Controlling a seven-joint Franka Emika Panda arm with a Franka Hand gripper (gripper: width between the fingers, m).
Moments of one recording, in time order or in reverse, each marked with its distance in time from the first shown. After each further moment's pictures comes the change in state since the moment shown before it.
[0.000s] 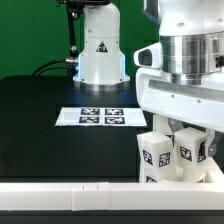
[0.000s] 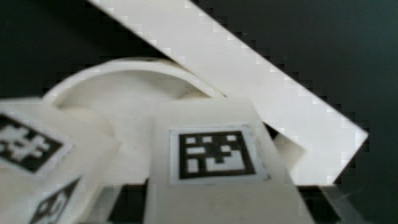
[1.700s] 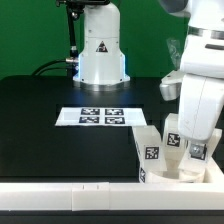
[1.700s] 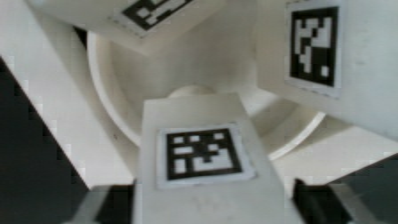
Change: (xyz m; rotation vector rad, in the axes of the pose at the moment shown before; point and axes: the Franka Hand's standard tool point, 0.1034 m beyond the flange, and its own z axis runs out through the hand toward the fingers) arm -0.012 -0.003 -0.004 -0.235 -0.070 -2.197
